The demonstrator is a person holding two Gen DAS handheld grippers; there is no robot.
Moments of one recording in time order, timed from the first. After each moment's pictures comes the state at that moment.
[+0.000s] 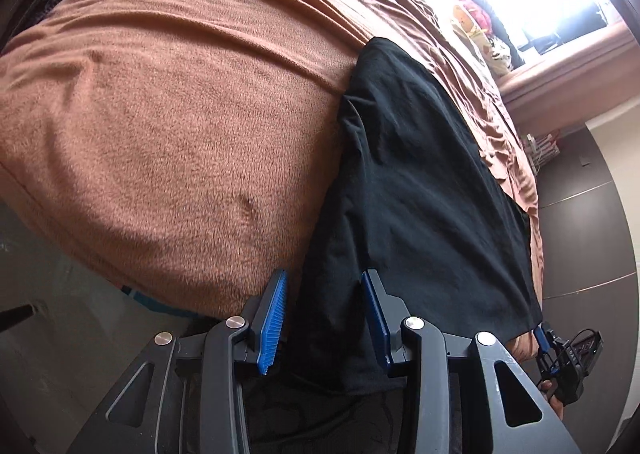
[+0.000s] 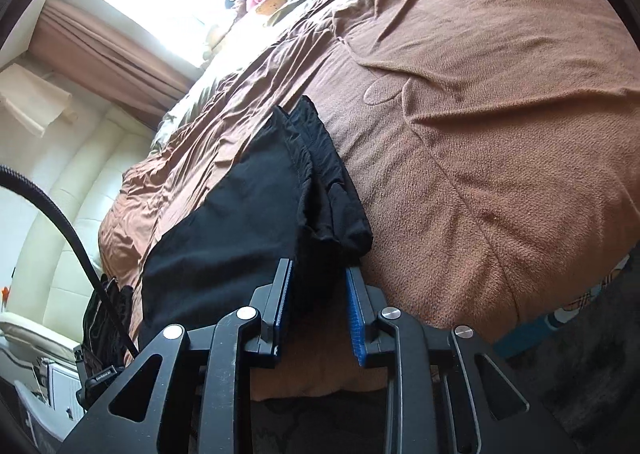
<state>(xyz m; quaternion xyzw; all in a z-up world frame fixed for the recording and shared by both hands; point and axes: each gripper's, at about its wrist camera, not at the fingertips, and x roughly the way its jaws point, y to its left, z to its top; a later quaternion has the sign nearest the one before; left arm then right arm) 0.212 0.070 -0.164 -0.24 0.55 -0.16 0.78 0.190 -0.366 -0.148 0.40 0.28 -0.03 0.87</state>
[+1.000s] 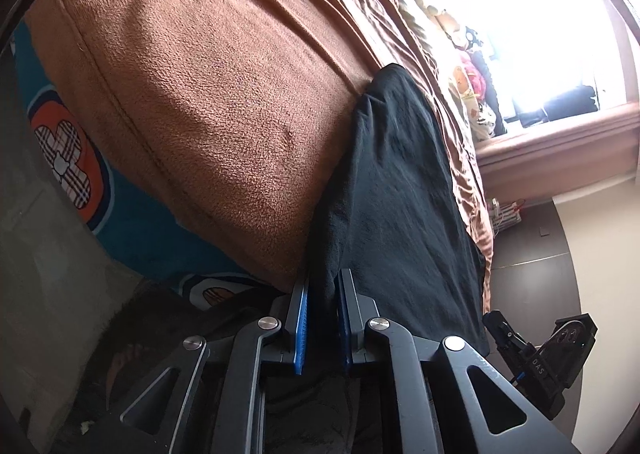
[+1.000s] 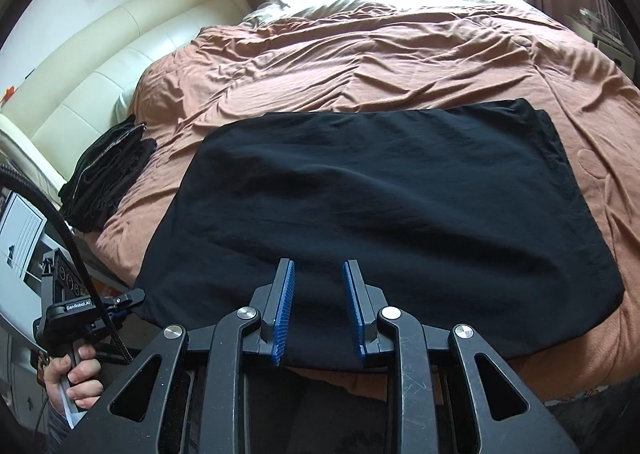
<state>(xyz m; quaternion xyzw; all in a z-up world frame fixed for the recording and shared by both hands) 0.169 0.091 -0.182 -0.39 0.49 -0.16 0.76 0.286 -0.180 -0.084 0.15 0.37 0.09 0.91</state>
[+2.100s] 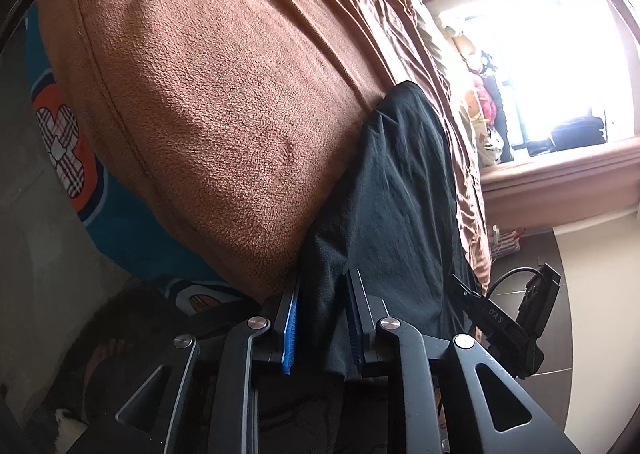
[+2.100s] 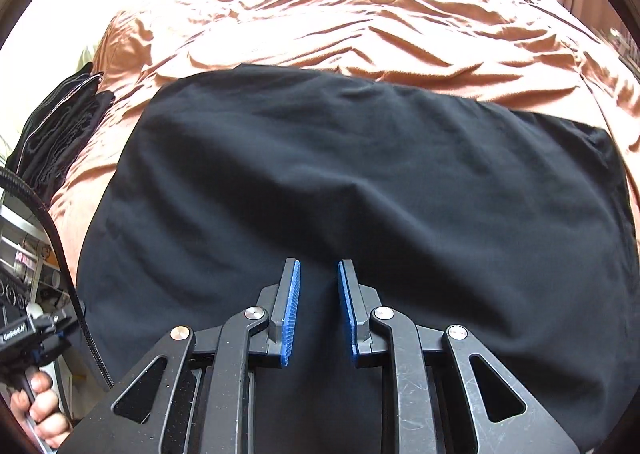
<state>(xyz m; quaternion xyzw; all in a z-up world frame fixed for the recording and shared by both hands) 0.179 0.085 -0.186 -0.42 0.48 -0.12 0.76 0.439 -0.149 -0.112 0.09 0.45 0.06 0.89</state>
